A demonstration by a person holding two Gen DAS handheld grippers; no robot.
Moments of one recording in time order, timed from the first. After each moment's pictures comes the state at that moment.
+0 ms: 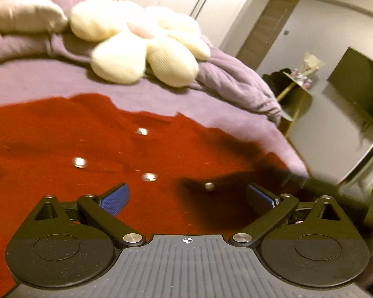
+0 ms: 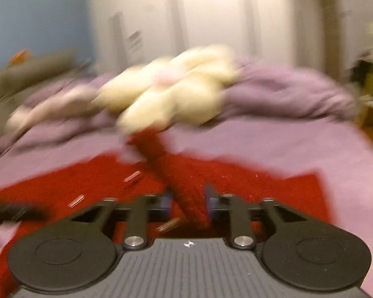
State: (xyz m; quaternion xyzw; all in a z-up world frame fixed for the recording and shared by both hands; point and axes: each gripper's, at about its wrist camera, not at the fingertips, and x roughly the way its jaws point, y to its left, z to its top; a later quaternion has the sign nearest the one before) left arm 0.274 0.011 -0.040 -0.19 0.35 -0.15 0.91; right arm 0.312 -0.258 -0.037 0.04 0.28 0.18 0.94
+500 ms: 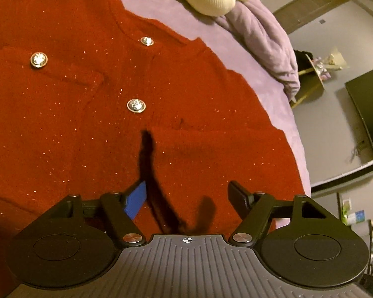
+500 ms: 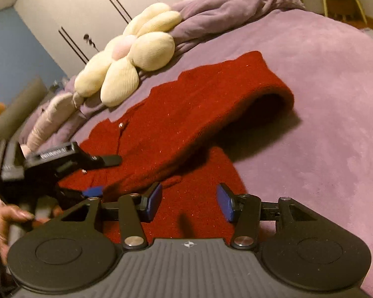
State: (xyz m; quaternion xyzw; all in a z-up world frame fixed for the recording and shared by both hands) left arm 0.338 -0.014 -0.124 -0.31 0.49 -0.14 0.80; right arm 0.224 -0.328 -0.118 0.25 0.37 0.11 0.89
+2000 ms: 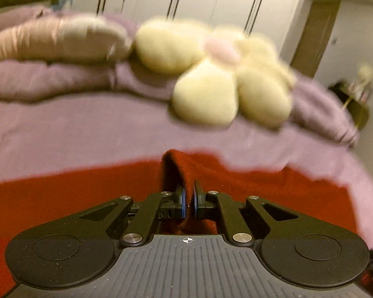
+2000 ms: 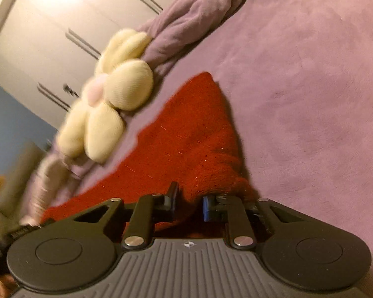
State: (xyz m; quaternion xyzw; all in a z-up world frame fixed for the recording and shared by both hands) left arm 0.376 0.118 -0.068 -0.12 0.35 0.00 0.93; right arm 0.337 -0.307 -0.158 0.36 0.34 0.06 0.87
